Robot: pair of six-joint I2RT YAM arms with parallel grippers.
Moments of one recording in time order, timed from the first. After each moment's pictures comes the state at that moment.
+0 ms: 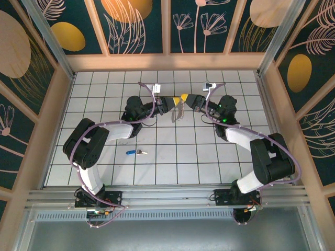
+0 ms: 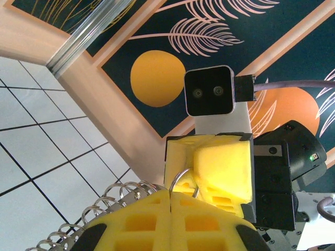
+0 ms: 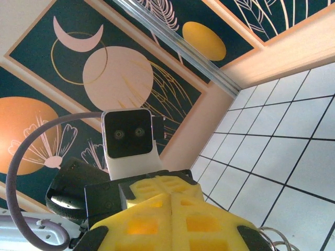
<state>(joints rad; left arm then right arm) -0.56 1.83 0.93 1.07 0.69 -0.97 0.34 1.51 0.71 0.94 -0.76 0.98</state>
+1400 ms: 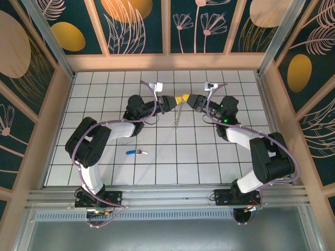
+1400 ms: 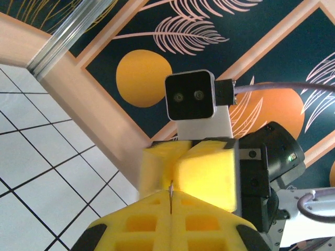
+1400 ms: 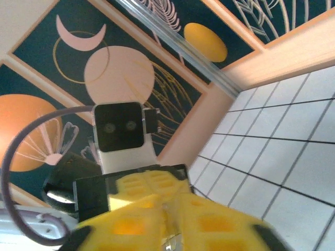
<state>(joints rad) -0.57 1.85 0.97 1.10 0.73 -0.98 0.30 1.52 0.70 0.97 -0.79 0.98</state>
